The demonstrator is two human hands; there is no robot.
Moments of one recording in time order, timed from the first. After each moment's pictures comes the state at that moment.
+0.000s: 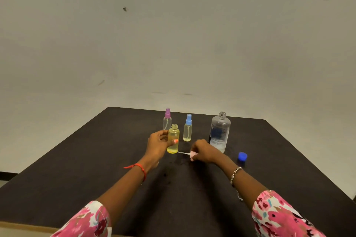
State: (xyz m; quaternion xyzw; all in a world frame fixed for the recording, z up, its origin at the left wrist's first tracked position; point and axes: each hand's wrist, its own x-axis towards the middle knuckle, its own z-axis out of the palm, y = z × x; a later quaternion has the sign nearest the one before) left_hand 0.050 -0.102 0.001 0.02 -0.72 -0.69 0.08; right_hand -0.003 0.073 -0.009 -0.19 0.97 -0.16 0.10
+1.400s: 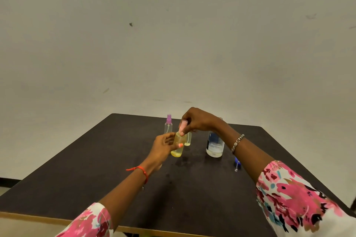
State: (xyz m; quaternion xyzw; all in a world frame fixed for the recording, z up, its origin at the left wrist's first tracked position) left_hand 0.087 -0.096 0.022 -0.06 -0.71 -0.69 0.06; right_hand 0.032 0.044 0.119 -0.33 0.92 -0.20 0.02
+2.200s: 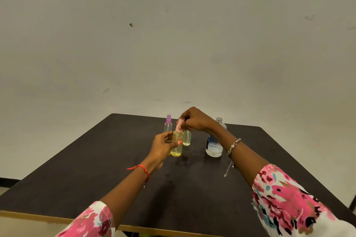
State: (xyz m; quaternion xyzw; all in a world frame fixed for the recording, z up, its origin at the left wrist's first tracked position) left_hand 0.086 -0.095 0.024 -0.02 -0.70 -0.71 0.07; right_hand 0.033 0.038 0.109 -0.28 0.91 -0.30 -0.01
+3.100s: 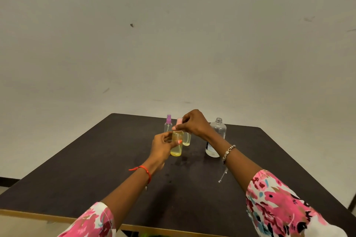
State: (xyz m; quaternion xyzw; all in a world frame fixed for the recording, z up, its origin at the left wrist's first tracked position) left_hand 0.091 -0.090 0.025 -0.01 -0.68 -0.72 0.11; right_hand 0.040 0.031 0.093 -0.23 0.89 -0.40 -0.08
